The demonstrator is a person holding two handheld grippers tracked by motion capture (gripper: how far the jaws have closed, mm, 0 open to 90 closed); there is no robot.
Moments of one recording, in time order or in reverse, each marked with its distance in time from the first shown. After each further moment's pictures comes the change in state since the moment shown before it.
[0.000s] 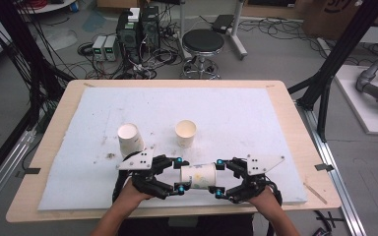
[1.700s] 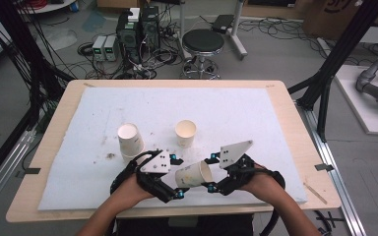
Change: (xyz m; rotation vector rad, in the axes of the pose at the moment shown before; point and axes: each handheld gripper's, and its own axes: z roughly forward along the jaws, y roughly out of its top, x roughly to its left) left arm -0.002 0.015 0.015 0.473 0.188 0.162; right arm -0.005 0.055 0.031 0.544 -0.092 -0.183
